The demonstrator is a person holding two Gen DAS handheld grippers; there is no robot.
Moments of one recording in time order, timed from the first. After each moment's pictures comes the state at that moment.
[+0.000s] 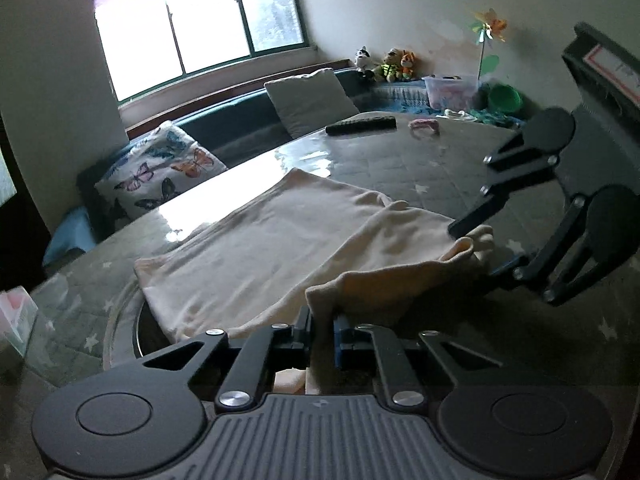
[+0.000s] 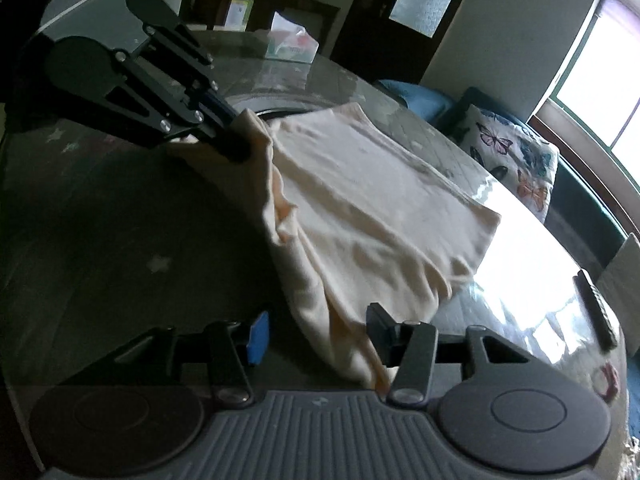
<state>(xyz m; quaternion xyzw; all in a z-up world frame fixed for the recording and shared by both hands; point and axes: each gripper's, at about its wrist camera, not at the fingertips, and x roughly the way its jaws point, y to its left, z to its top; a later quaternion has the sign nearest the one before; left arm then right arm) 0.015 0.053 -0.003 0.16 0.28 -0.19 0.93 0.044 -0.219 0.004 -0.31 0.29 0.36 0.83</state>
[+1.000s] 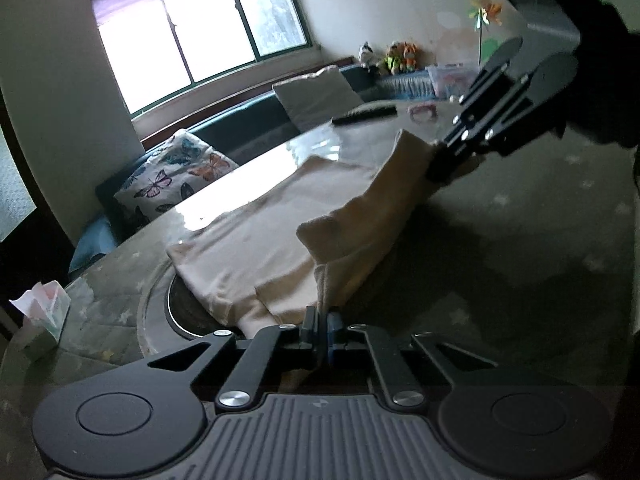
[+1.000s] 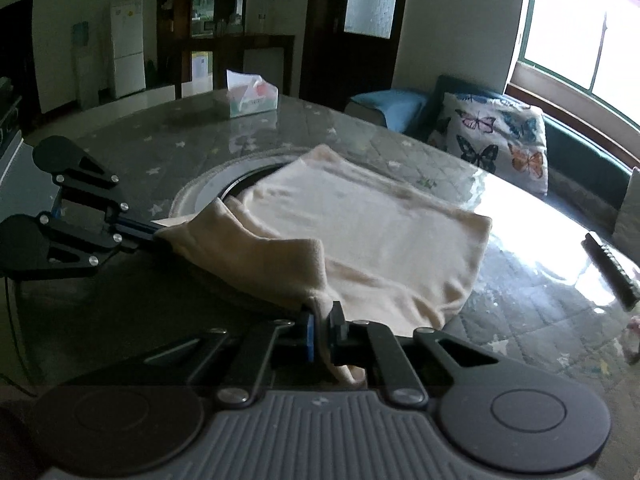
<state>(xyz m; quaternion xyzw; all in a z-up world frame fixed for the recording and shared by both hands) -0.055 0.065 -0.003 0.20 0.26 -0.16 0.93 0.057 -0.228 0.049 -0.18 0.31 0.35 0.86</state>
